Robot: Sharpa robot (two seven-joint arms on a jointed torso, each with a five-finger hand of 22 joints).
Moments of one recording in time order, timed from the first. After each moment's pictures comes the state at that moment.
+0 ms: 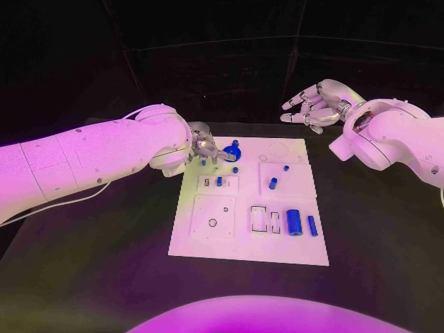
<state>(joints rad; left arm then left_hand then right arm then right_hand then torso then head) 1.31 -0.63 -0.04 1.39 -1.02 0.04 -0.62 0.97 -0.09 -0.01 0.28 0.05 0.92 0.02 0.67 0.62 1.31 -0.05 1.10 0.97 1.47 -0.11 1.57 1.31 0.09 1.45 0.00 1.25 1.14 1.33 -0.81 -0.04 1.42 -0.89 -0.33 -0.02 1.35 -0.08 0.03 0.14 0.35 0.90 0.15 0.17 0.07 1.20 0.06 0.95 0.86 1.47 -0.02 1.25 1.07 0.12 1.22 0.09 1.21 0.86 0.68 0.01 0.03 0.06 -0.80</state>
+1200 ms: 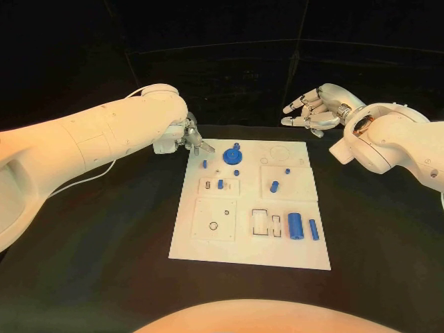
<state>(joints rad) 1.36 -0.44 -0.06 0.94 -1.06 0.33 -0.61 1.08 0.01 -0.13 0.29 0.05 0.87 0.07 0.56 0.49 1.26 0.00 1.08 0.93 1.47 -0.07 1.57 1.31 0.09 1.42 0.04 1.20 1.08 1.33 -0.80 -0.04 1.41 -0.89 -0.32 -0.02 1.35 -0.08 0.02 0.15 0.35 0.89 0.14 0.17 0.07 1.20 0.06 0.95 0.86 1.47 -0.02 1.25 1.07 0.12 1.22 0.09 1.21 0.86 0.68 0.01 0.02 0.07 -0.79</state>
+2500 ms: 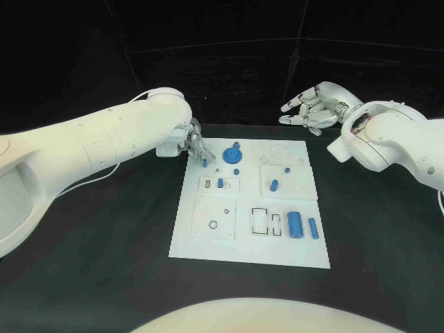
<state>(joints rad) 1.35 -0.42 -0.07 0.93 -1.07 0.40 -0.59 1.14 0.06 -0.15 0.27 0.05 0.88 0.07 0.55 0.47 1.26 -0.01 1.09 0.93 1.47 -0.07 1.57 1.31 0.09 1.42 0.04 1.21 1.10 1.33 -0.79 -0.04 1.40 -0.89 -0.32 -0.02 1.35 -0.08 0.02 0.15 0.36 0.89 0.14 0.17 0.07 1.20 0.06 0.95 0.86 1.47 -0.02 1.25 1.07 0.12 1.22 0.09 1.21 0.86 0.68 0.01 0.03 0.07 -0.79</state>
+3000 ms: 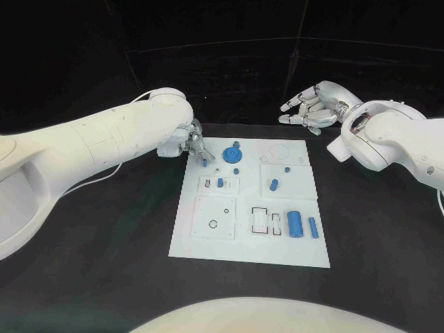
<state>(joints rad) 1.34 -0.40 -0.07 0.90 -1.07 0.41 -0.59 1.17 0.08 -0.15 0.25 0.05 0.88 0.07 0.55 0.47 1.26 -0.01 1.09 0.93 1.47 -0.07 1.57 1.31 0.09 1.42 0.04 1.21 1.11 1.33 -0.79 -0.04 1.40 -0.89 -0.32 -0.02 1.35 -0.08 0.02 0.15 0.36 0.89 0.14 0.17 0.07 1.20 0.06 0.95 0.86 1.47 -0.02 1.25 1.07 0.12 1.22 0.09 1.21 0.86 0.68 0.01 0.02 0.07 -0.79</state>
